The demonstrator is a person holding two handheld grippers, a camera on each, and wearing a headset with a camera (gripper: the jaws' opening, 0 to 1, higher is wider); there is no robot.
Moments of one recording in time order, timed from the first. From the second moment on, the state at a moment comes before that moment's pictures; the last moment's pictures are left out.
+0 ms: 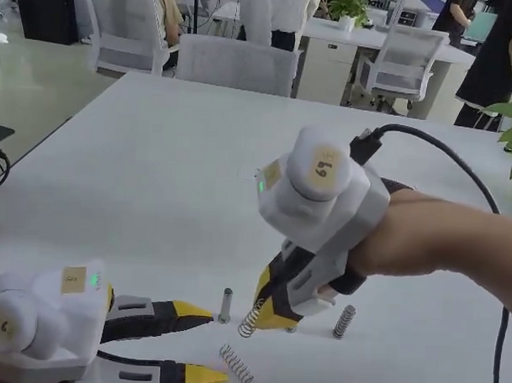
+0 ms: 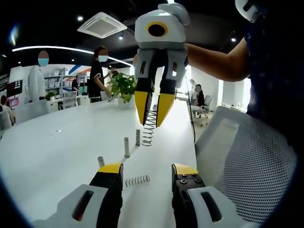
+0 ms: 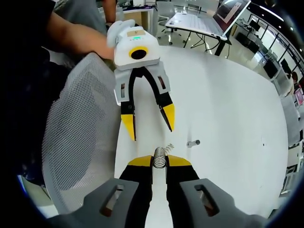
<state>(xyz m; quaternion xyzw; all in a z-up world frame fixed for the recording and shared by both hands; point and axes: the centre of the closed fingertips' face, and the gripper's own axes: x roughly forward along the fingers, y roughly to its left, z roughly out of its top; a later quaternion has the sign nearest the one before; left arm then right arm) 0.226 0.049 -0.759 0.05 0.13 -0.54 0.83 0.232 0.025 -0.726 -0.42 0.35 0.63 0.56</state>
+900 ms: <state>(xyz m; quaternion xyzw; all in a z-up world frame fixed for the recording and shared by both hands) 0.233 0.063 -0.759 0.04 0.12 -0.51 0.85 0.257 -0.007 -0.715 -0.40 0.36 0.60 0.59</state>
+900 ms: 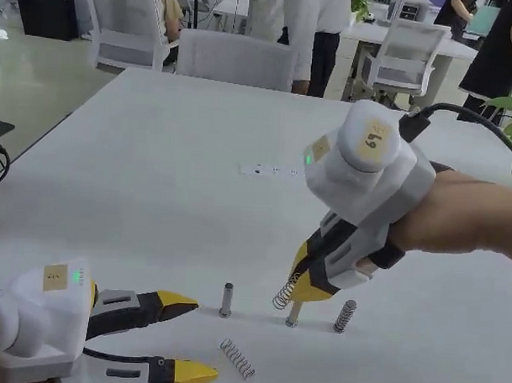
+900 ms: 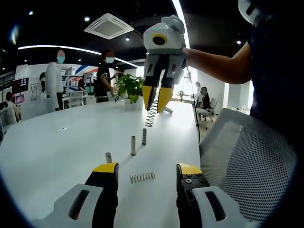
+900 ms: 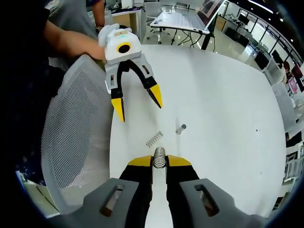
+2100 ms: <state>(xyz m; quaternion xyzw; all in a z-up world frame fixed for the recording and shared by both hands) 0.230 0.078 -0.762 0.02 0.13 -0.48 0.87 0.280 -0.030 -0.718 -0.41 0.38 0.57 0.60</state>
